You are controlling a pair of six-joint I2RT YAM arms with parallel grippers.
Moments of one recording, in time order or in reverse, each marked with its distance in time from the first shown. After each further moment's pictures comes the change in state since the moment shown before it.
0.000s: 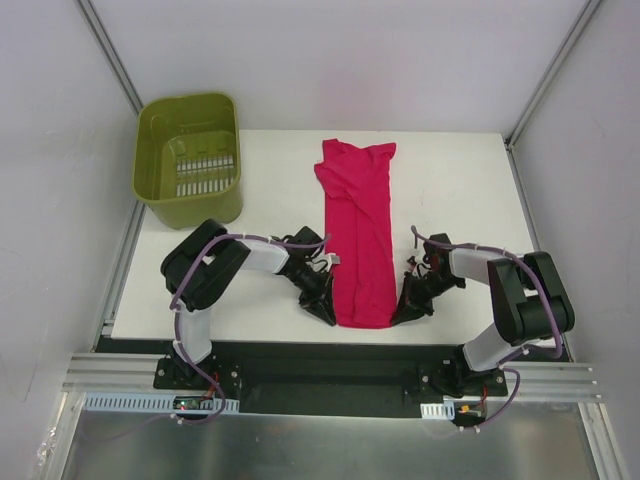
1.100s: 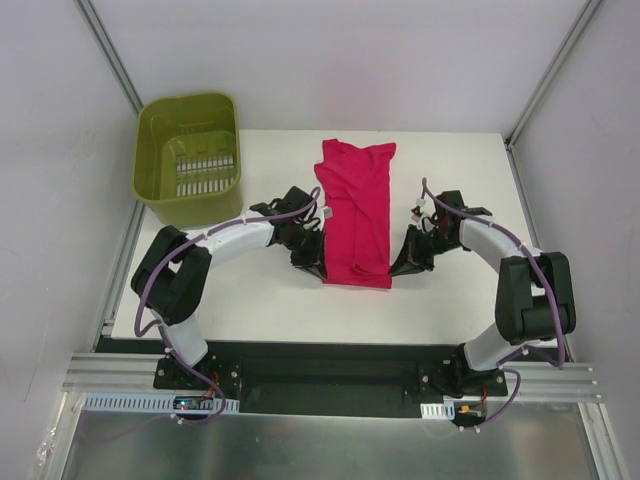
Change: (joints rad) left arm 0.085 -0.195 0.209 -0.258 -0.350 0.210; right arm -0.063 -0.024 0.315 -0.091 -0.041 -0.063
